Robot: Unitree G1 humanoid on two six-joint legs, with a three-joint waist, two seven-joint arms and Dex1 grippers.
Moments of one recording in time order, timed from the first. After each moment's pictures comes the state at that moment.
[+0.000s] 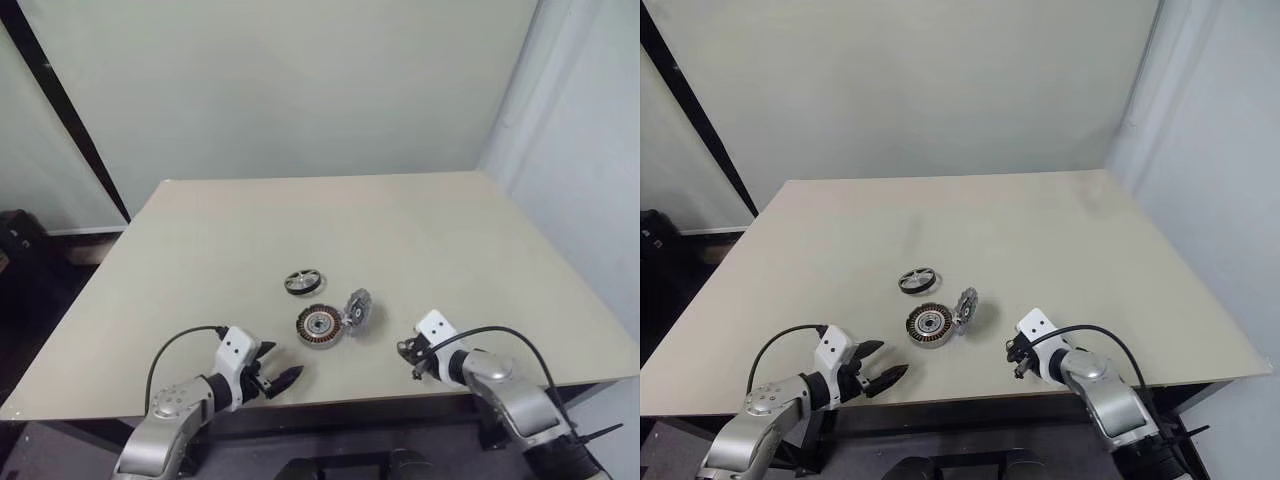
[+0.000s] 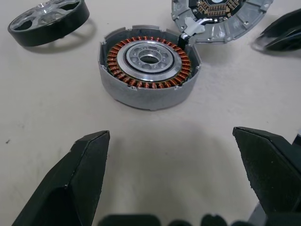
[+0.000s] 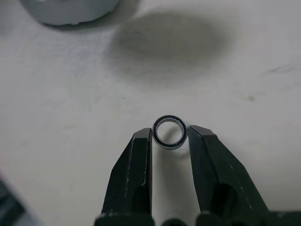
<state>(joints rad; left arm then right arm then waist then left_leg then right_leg) 0.13 0.49 -0.01 -0.10 -0.29 0.34 -0.74 -0.10 -0.47 0.26 -0.19 0.05 0.65 0.64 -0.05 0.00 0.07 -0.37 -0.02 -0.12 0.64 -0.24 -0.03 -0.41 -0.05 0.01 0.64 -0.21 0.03</state>
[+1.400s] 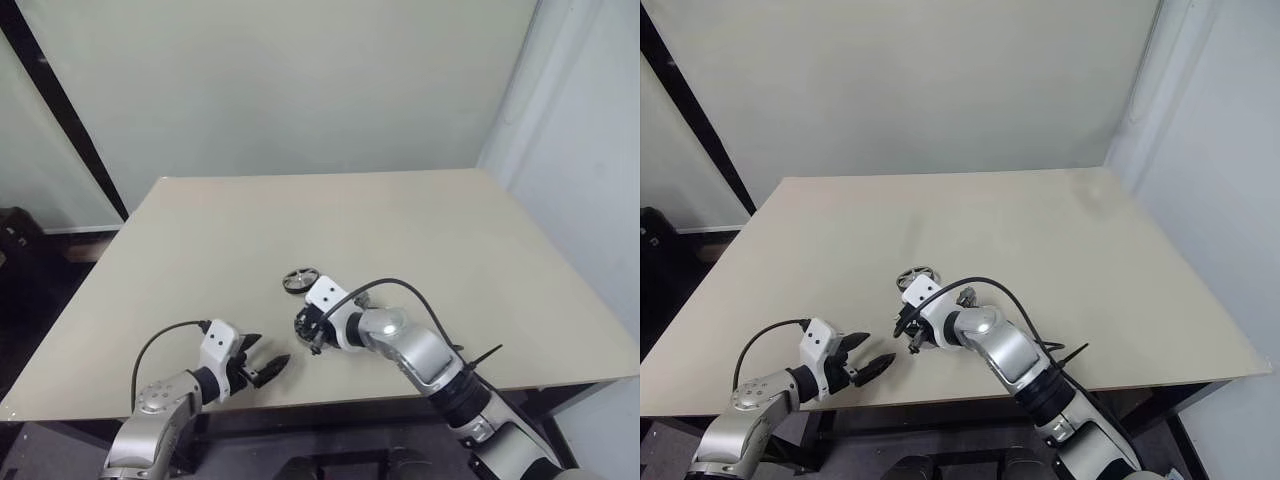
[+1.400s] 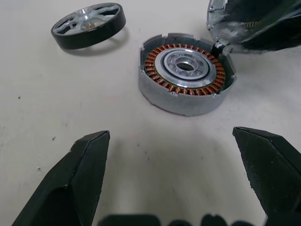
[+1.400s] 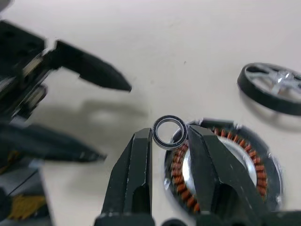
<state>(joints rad) 0.11 0.48 0.06 -0.05 -0.31 0.32 -0.74 -0.54 -0.05 0.56 0.09 0.07 0.71 0.51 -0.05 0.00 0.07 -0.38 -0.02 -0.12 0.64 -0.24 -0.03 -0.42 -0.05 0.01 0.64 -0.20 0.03</state>
